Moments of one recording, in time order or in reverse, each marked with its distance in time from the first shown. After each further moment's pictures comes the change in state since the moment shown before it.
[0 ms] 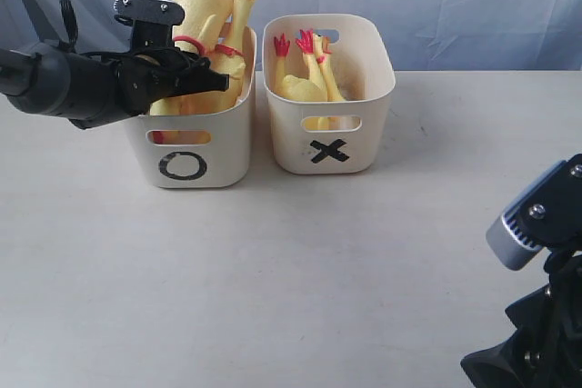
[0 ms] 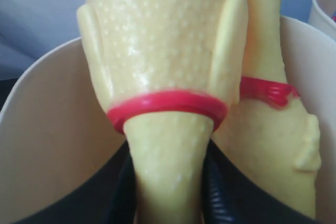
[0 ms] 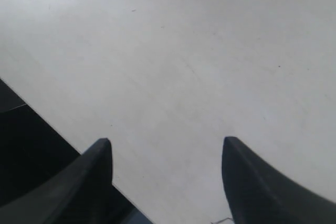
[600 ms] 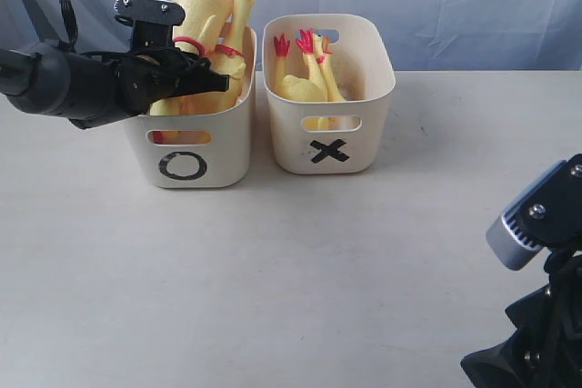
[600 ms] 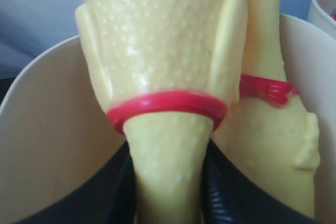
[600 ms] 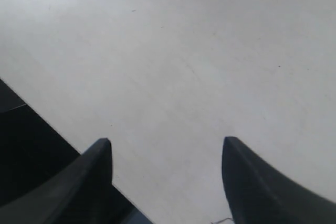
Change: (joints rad) left arm 0.000 0.000 0.000 -0.001 0.005 0.000; right arm 0.000 0.000 0.000 0.000 0.000 0.000
